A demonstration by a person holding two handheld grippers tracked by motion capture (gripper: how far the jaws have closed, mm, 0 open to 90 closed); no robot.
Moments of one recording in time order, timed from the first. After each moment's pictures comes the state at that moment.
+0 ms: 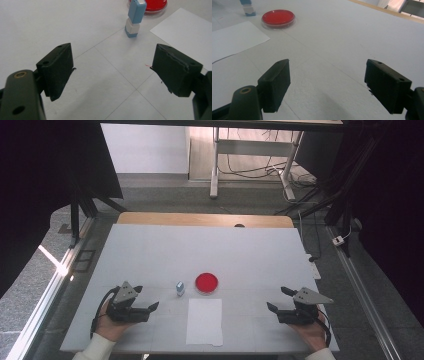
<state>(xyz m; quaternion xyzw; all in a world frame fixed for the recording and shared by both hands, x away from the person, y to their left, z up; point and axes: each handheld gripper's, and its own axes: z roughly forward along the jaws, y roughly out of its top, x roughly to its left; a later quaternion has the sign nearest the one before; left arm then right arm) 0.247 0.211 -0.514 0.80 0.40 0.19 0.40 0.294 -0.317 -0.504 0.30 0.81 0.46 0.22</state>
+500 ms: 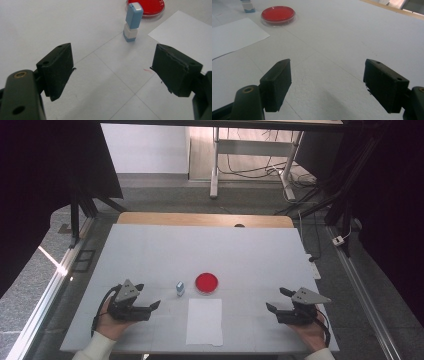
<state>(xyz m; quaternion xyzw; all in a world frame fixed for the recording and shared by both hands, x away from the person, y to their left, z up) 0.250 0.206 -0.506 0.81 0.40 0.19 0.39 0.295 -0.315 -0.507 0.30 0.81 0.45 0.22</state>
